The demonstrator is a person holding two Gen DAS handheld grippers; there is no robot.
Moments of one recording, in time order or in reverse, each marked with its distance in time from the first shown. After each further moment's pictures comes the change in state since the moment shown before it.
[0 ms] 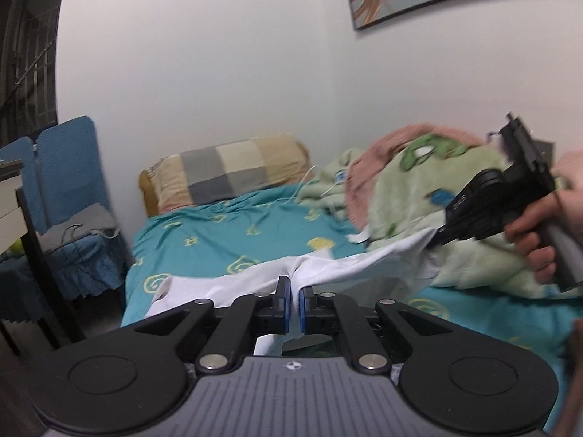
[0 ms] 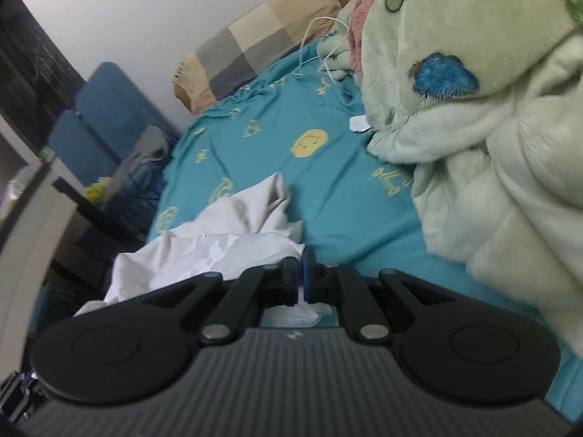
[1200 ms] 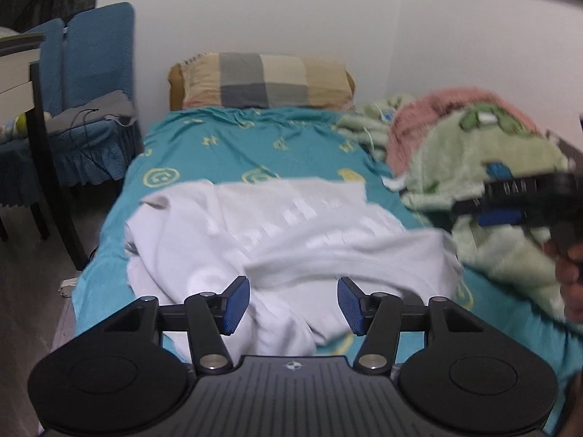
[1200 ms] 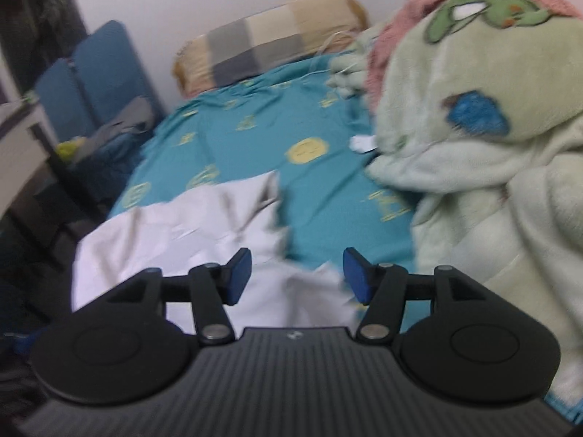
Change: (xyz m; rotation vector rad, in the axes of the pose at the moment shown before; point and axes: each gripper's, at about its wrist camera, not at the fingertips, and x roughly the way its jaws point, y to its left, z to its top) left arm 0.094 0.007 -0.038 -0.194 0.281 0.081; right arm 0.031 0.035 -0.019 -0.229 -0.014 -0.102
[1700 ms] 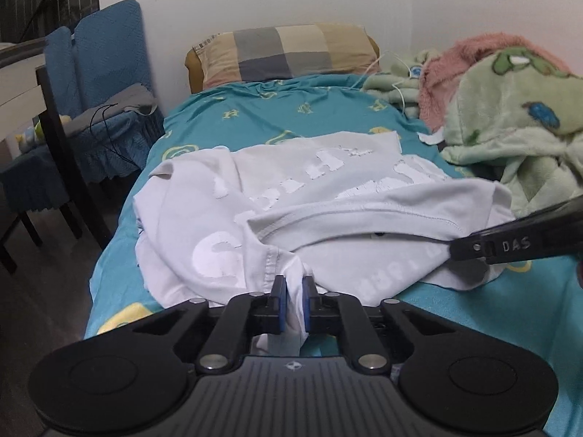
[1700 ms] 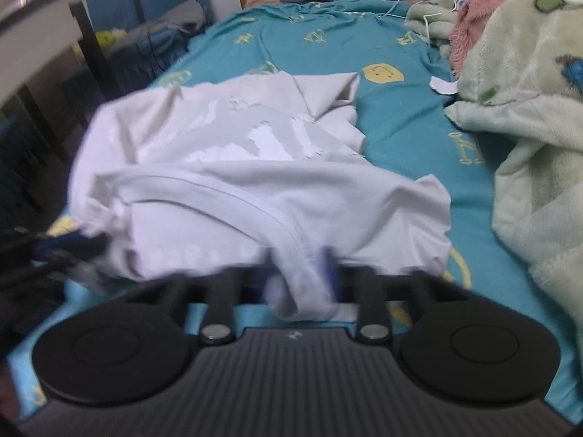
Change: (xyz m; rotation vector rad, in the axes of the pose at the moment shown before) left arm 0.034 0.007 -0.015 0.025 0.050 0.152; right arm 0.051 0.046 -0.048 -0.231 0.164 0.004
